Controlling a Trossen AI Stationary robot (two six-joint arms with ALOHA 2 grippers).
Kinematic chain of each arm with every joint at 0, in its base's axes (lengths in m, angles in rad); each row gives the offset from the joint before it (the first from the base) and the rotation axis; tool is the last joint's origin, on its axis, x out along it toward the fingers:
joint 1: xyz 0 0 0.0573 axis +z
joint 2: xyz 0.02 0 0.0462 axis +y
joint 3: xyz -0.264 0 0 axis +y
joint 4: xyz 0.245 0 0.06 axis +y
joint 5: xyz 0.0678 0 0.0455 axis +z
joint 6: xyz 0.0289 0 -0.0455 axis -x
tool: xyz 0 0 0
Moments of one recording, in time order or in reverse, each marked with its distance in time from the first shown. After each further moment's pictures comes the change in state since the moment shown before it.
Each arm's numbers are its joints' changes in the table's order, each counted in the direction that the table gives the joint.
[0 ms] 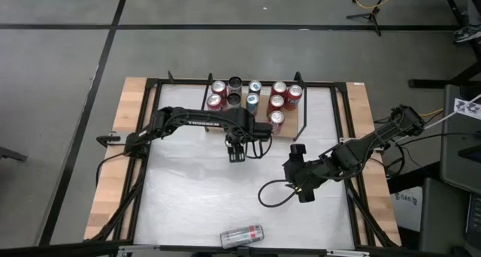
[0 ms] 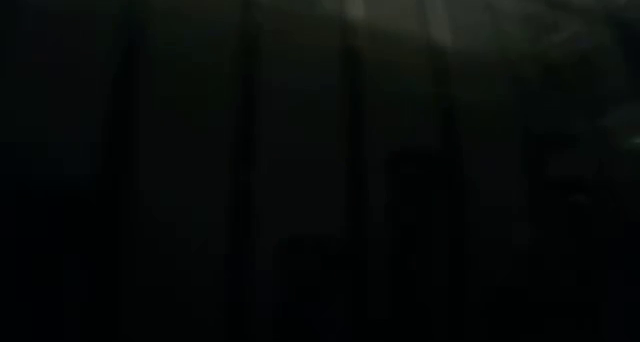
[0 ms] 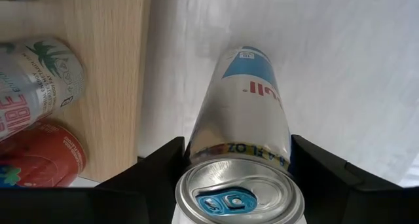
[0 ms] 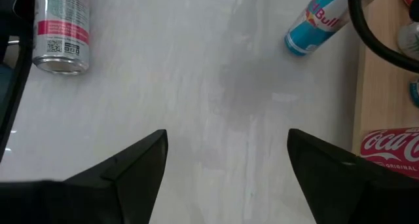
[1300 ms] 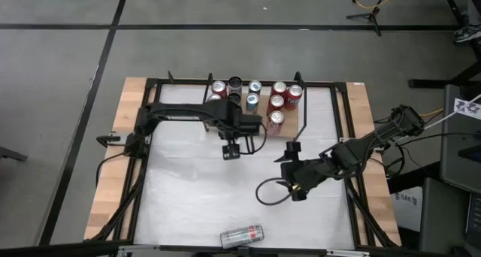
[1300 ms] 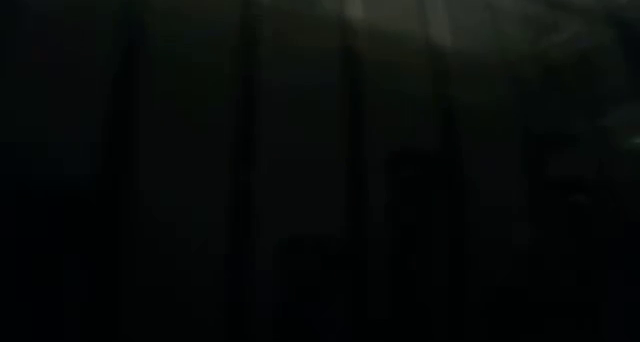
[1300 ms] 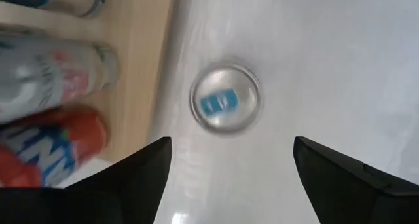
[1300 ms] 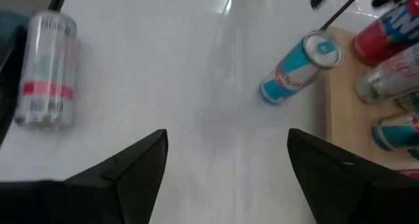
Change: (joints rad) left arm -0.025 -0.165 0.001 0.003 -0.003 0.033; right arm -0.012 0.000 0.000 -0.139 -0.108 0.060
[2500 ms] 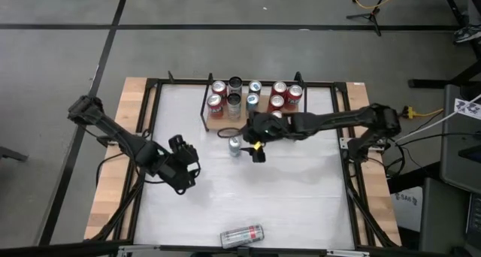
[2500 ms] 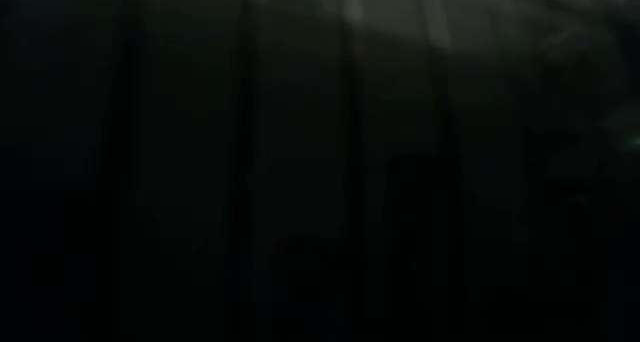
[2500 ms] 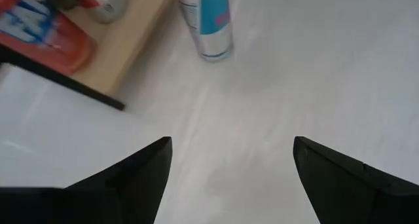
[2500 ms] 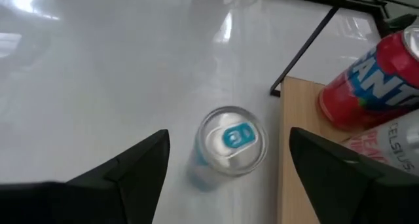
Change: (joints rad) left arm -0.545 -0.762 1.070 -0.553 0.451 0.629; right arm -0.491 0.240 -0.001 -0.471 0.362 0.393
